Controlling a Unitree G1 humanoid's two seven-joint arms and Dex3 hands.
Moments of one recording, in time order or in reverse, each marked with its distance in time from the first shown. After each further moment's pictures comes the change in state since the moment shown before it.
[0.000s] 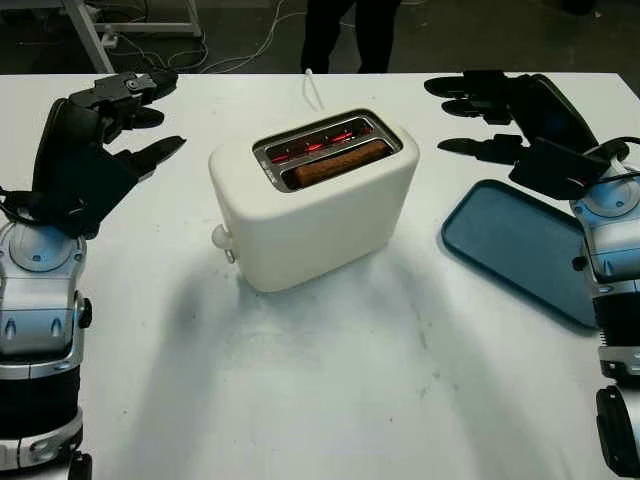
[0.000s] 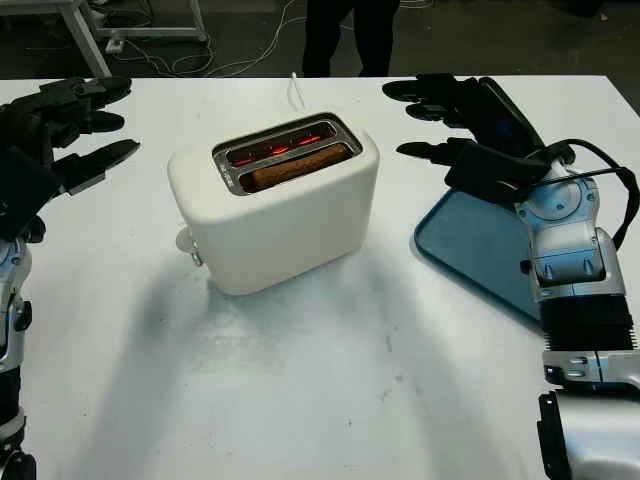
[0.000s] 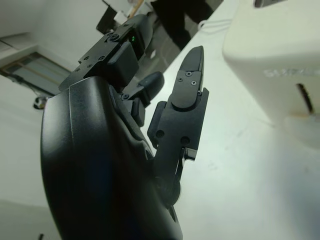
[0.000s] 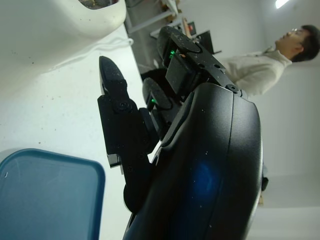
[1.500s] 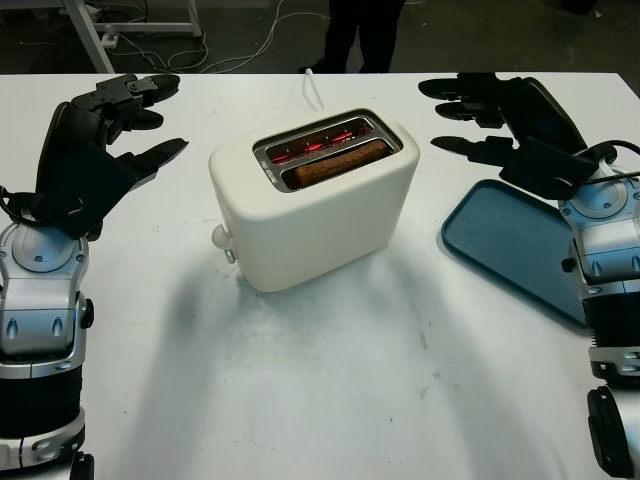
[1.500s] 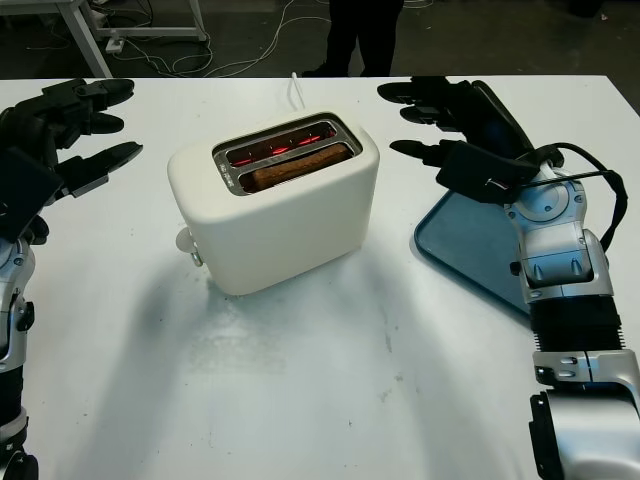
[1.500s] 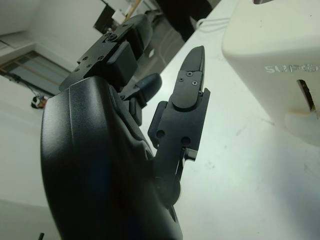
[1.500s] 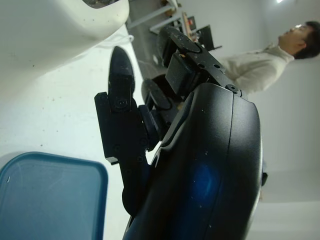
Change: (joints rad) left arm 0.004 0.012 0.005 0.005 0.005 -0.004 -0.005; right arm 0.000 0.028 0.015 -0.002 -0.037 0.024 -0.038
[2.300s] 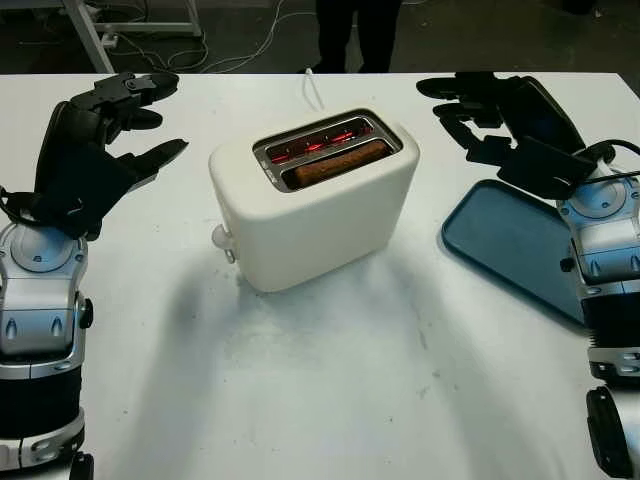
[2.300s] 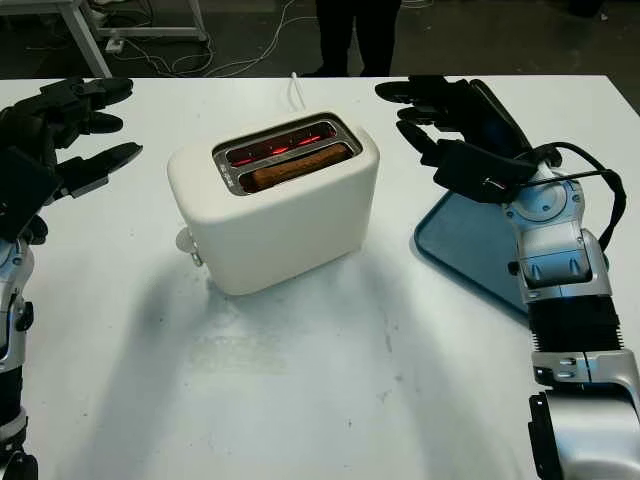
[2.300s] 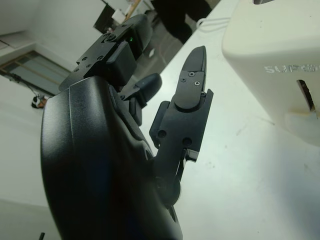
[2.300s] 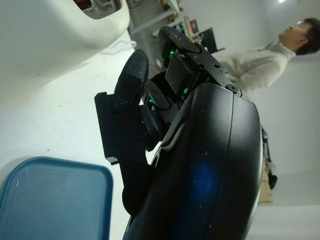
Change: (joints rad) left arm 0.000 0.001 0.000 -0.007 0.000 0.008 -0.001; right arm 0.000 0.002 0.000 -0.015 0.039 0.031 0.024
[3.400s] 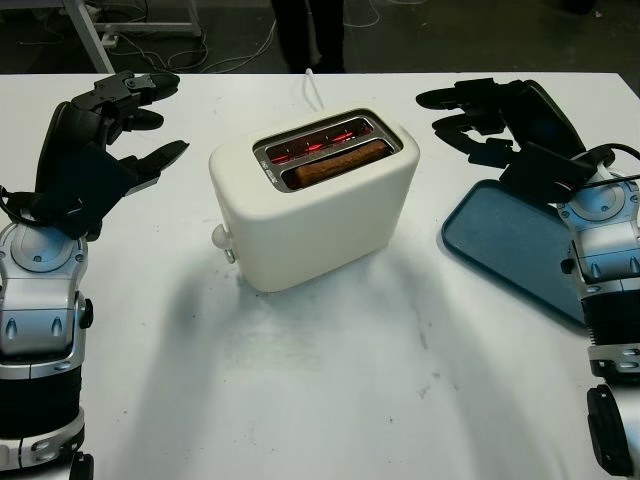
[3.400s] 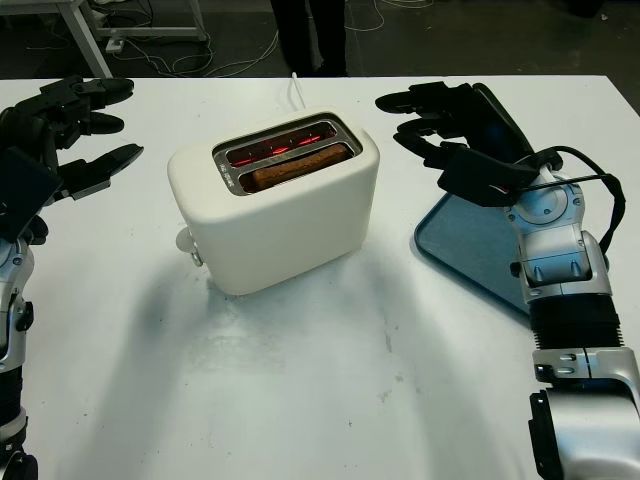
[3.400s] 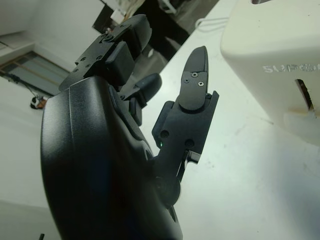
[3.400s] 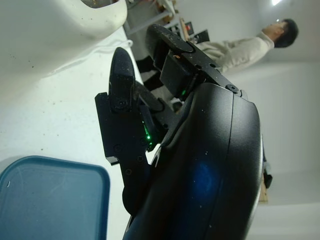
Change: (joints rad) left arm 0.000 0.000 0.000 0.000 0.000 -0.003 -0.006; right arm -0.007 -0.001 -0.010 0.081 -0.004 -0.101 -0.027
